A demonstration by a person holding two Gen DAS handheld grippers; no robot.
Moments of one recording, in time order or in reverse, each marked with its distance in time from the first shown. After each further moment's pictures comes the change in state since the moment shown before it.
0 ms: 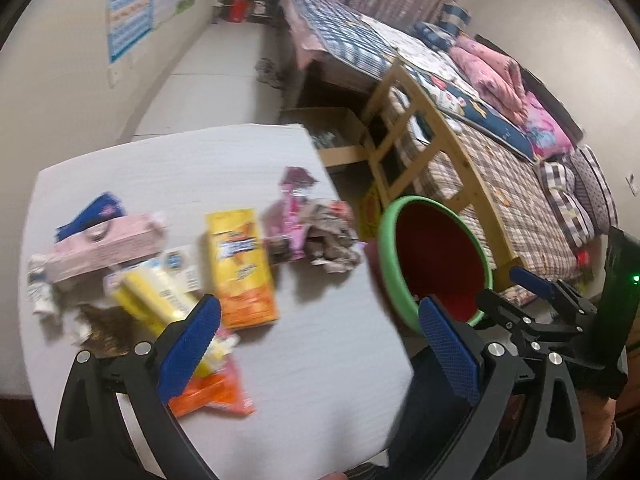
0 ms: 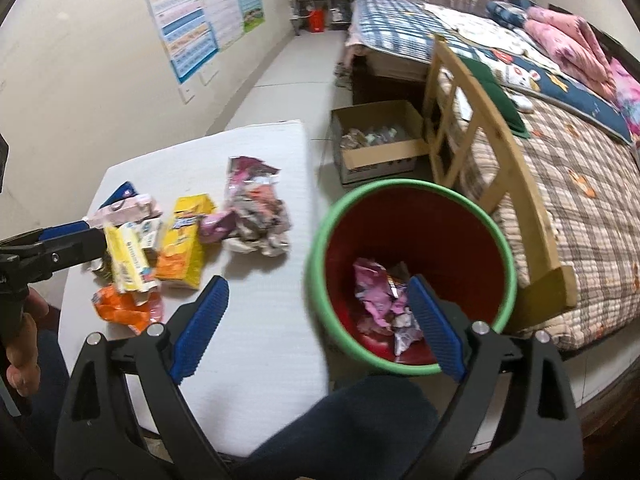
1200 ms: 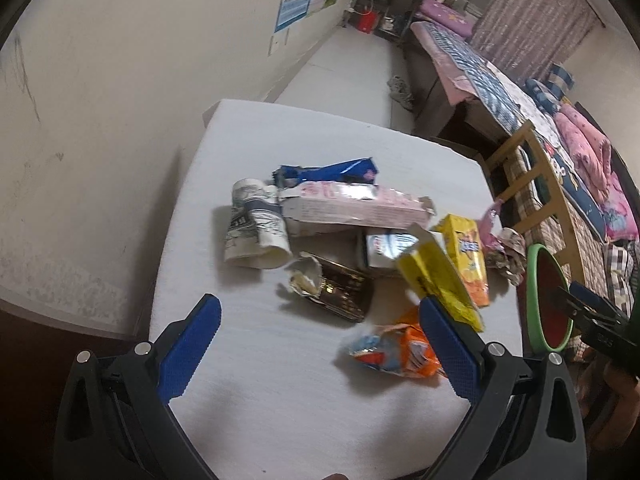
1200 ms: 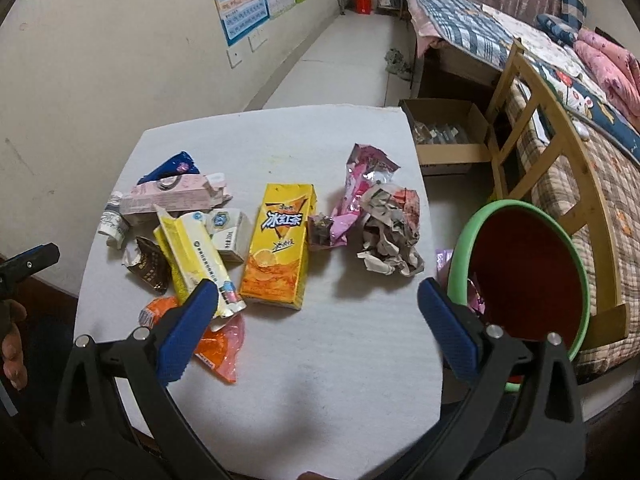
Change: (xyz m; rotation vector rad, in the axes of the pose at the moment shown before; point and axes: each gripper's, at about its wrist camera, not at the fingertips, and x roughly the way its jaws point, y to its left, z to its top) left arm -0.064 0.213 -0.057 -0.300 -0.041 0.233; right arm 0.055 0.131 0.019 -0.103 0.093 0.048
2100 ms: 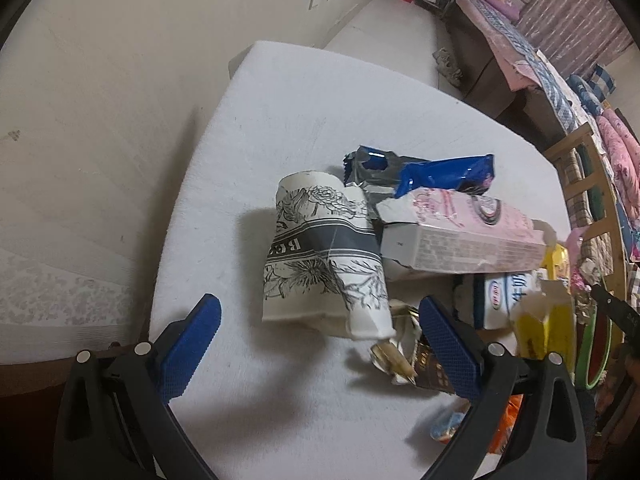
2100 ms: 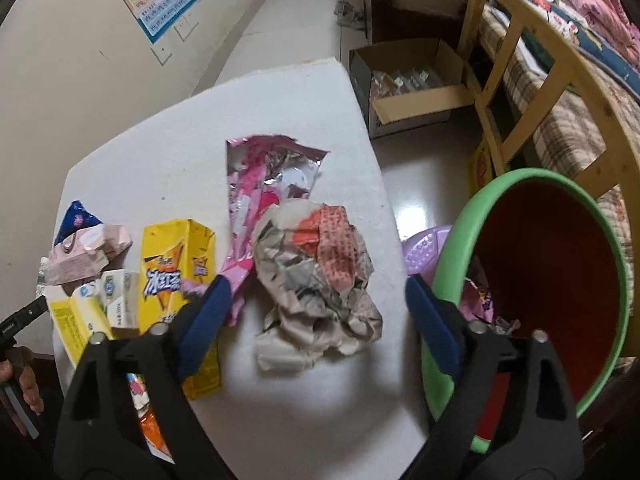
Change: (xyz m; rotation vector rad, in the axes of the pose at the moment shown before) left arm 0.115 0.053 0.038 -0.073 0.140 0.085; right arm 0.110 -0.077 0.039 0.207 0.134 -0.027
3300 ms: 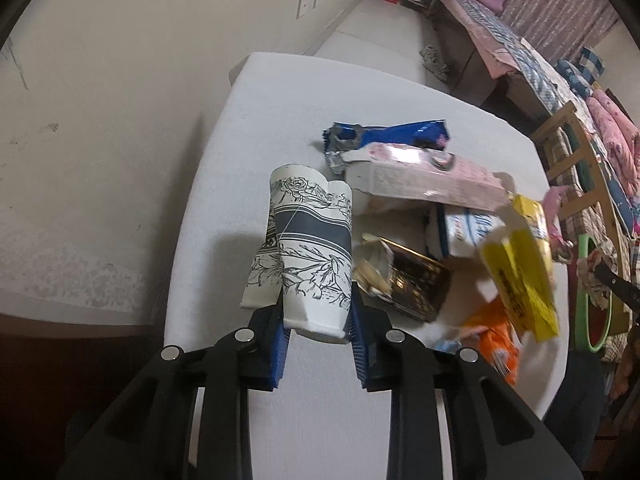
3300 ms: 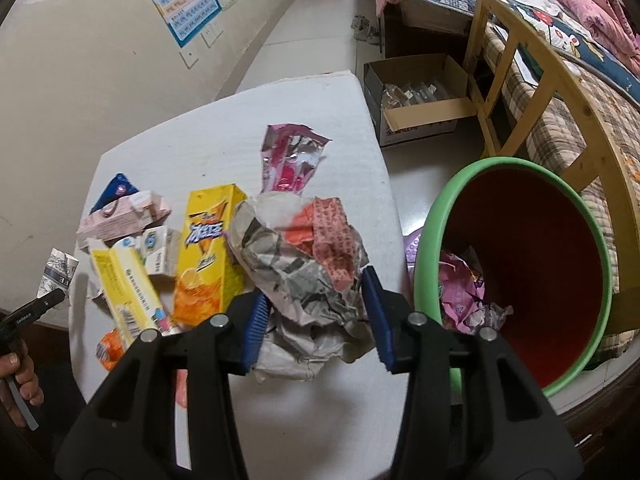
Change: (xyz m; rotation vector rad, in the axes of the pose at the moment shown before) left arm -0.059 -0.013 -0.052 0.064 -0.038 0.010; right arm -0.061 -0.001 -0.040 -0.052 -0.061 0.050
